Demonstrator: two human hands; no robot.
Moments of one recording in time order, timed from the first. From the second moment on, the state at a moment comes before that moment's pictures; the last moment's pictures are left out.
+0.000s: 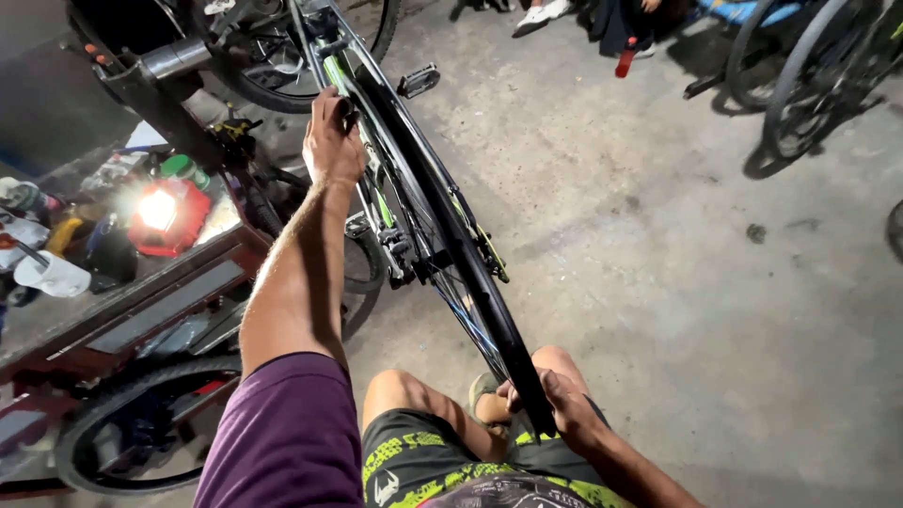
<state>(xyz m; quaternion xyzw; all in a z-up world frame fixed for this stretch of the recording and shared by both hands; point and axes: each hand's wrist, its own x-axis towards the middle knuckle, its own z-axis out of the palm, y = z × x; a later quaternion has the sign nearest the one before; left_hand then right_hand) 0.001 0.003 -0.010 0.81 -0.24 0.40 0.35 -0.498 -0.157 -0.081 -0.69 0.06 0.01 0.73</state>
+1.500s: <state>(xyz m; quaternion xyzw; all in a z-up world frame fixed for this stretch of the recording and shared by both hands) -0.272 -0.022 0.059 0.49 -0.30 0.31 0.76 -0.366 -0.111 0.181 -0.76 -0.11 -0.06 0.64</state>
